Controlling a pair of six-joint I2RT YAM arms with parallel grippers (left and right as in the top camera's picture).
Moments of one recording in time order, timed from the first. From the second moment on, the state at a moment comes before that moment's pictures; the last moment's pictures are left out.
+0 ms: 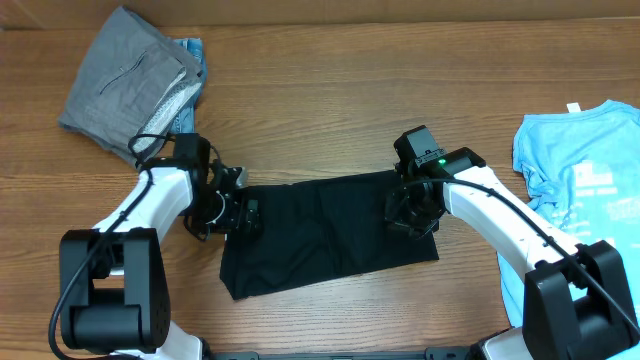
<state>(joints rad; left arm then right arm) -0.02 1.77 0.96 -0.83 0.36 0.12 0.39 1.65 1.06 -0.91 -0.27 0.54</state>
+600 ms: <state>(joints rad) -0.03 1.88 0.95 -0.99 0.51 0.05 0.39 1.65 1.06 -0.92 -0.25 0.54</state>
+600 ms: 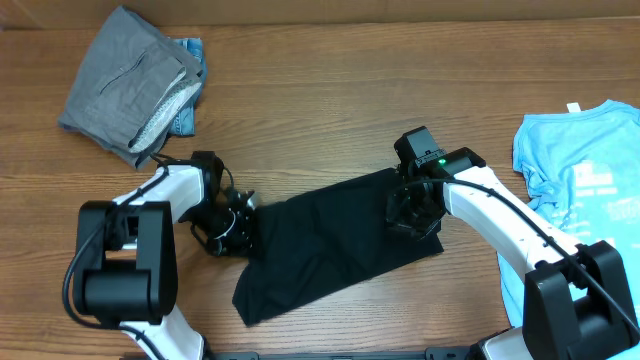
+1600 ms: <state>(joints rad) -0.16 1.92 1.84 -1.63 0.06 -0.21 0.36 1.61 1.19 -1.07 -0.20 0.54</state>
